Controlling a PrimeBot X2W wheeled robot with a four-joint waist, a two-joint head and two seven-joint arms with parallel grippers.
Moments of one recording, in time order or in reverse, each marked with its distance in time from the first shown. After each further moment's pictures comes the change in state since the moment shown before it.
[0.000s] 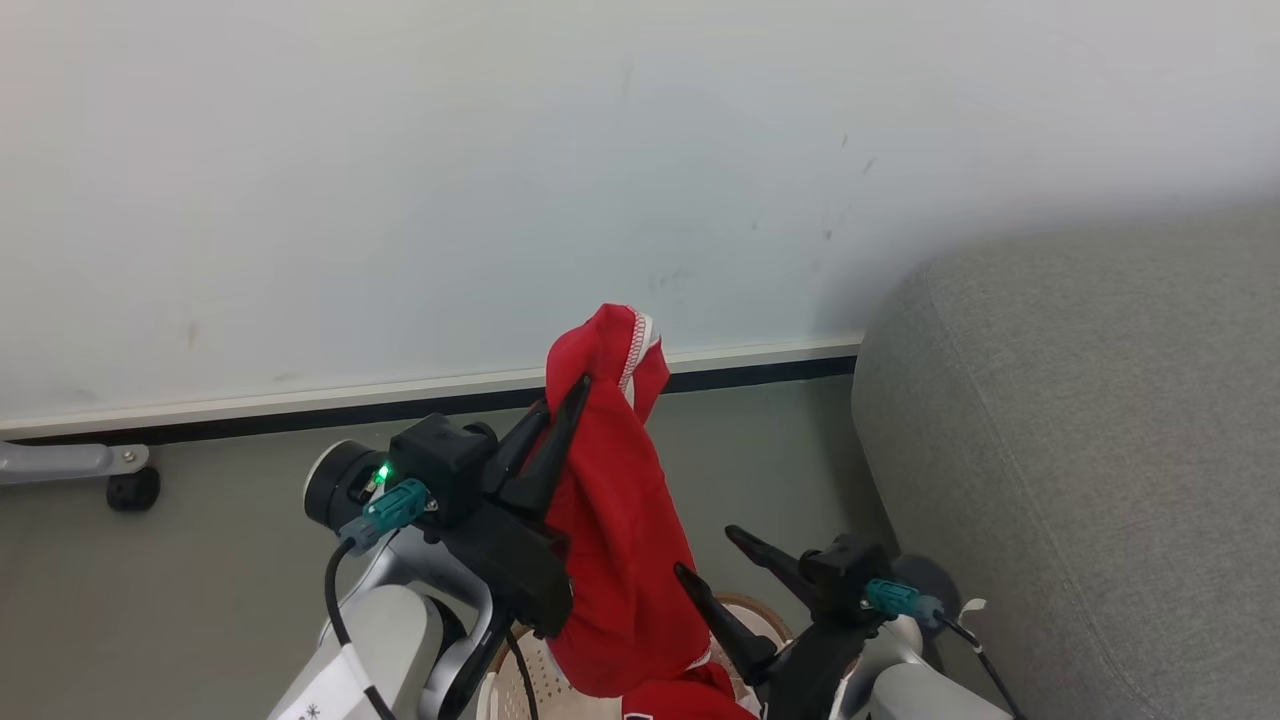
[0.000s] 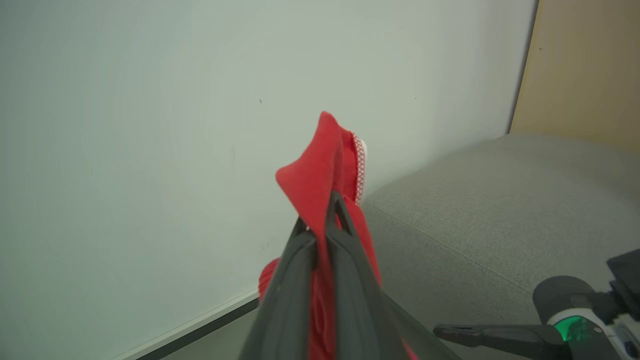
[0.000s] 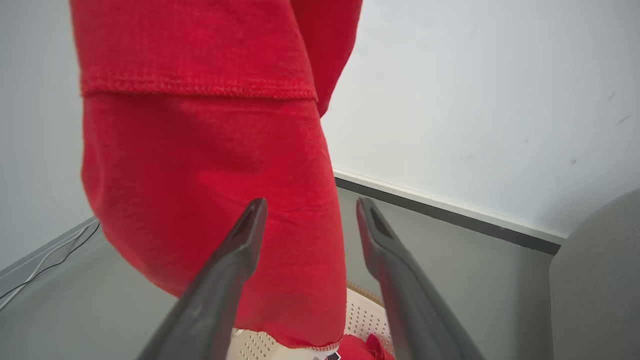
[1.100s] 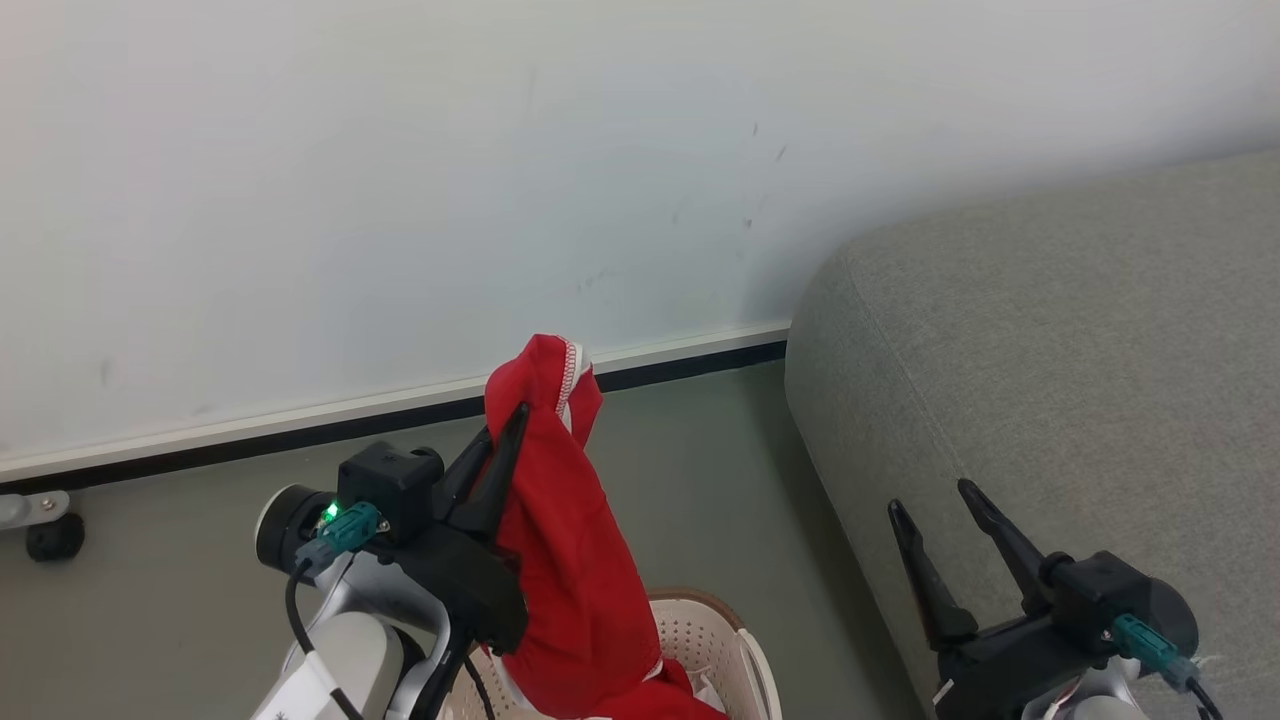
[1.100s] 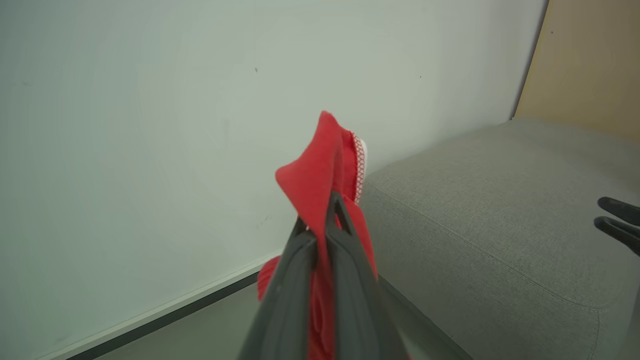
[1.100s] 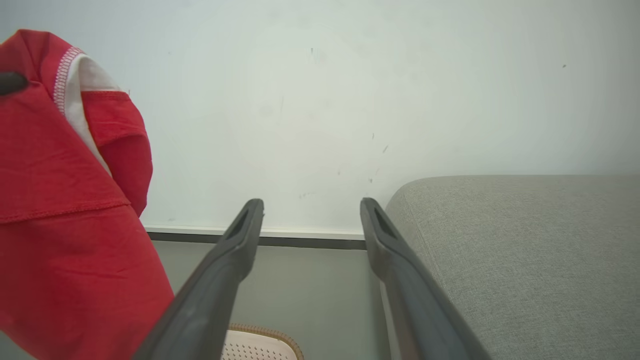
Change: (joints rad) left arm 0.056 0.033 0.045 0.021 -0.021 0.043 0.000; right arm 0.292 -0.253 -0.325 -0.475 -0.033 -0.212 0.000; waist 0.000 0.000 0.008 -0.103
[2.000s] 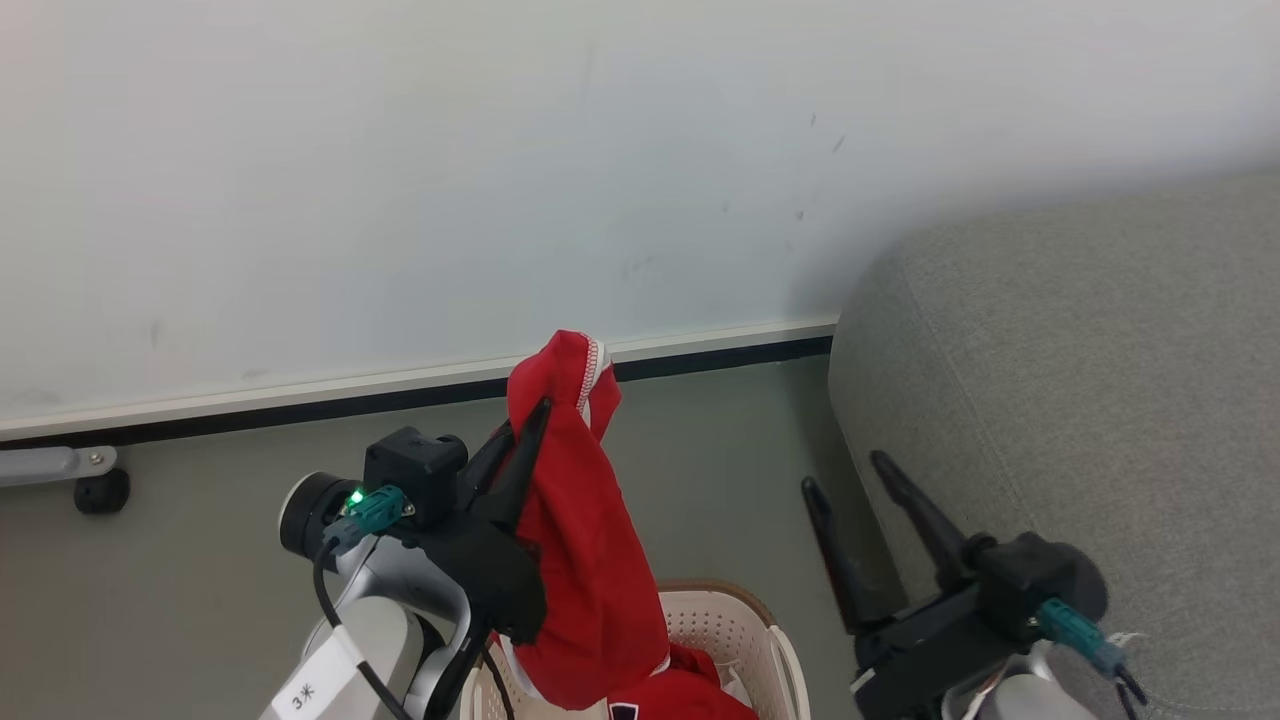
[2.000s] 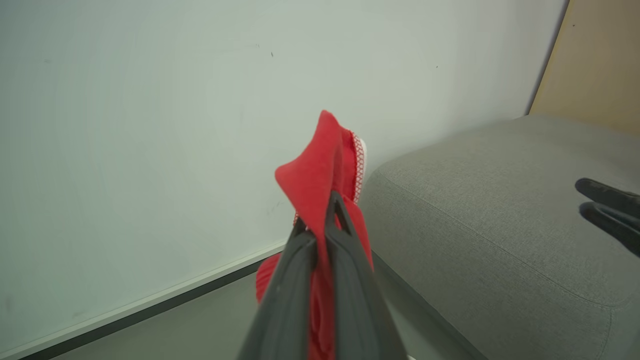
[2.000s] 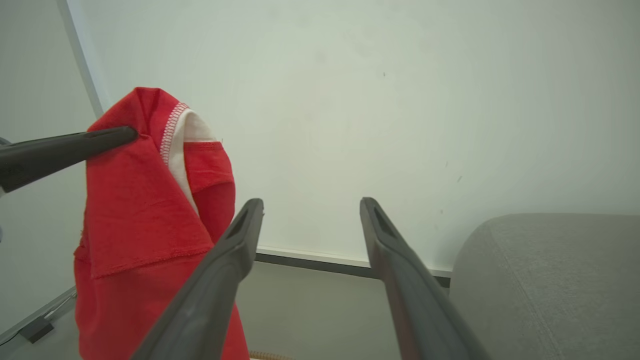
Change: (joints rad) left arm -0.033 -0.021 -0.020 0.046 -0.006 -0.009 0.009; right arm -0.033 0.075 0.015 -0.057 -0.042 0.020 -0.002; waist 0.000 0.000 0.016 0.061
